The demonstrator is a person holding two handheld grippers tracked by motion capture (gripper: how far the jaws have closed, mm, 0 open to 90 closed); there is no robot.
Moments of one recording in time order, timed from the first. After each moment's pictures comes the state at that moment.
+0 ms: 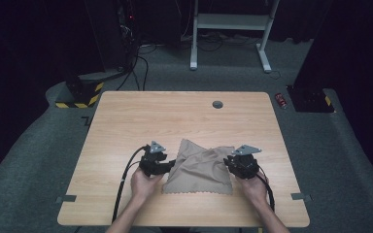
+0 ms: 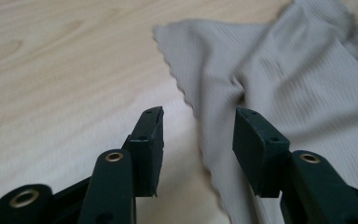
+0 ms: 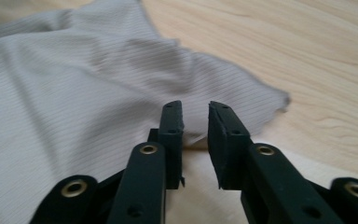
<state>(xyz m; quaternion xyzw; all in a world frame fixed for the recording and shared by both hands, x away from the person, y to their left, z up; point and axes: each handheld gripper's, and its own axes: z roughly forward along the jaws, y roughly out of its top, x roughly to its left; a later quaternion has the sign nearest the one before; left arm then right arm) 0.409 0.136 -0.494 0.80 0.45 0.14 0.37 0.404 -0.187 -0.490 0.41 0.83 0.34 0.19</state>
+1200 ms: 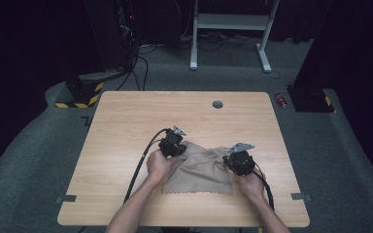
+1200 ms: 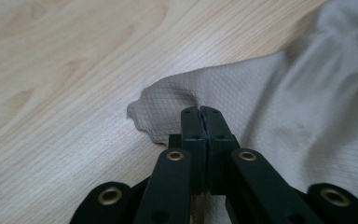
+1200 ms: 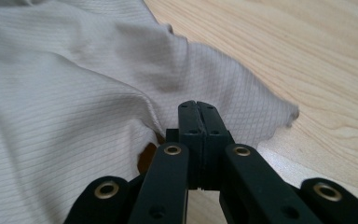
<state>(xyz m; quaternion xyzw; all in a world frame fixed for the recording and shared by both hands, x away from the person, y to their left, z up) 0.465 0.095 -0.488 0.85 0.40 0.12 0.33 0.415 -0.180 -0.498 0.39 0.85 0.31 0.18</state>
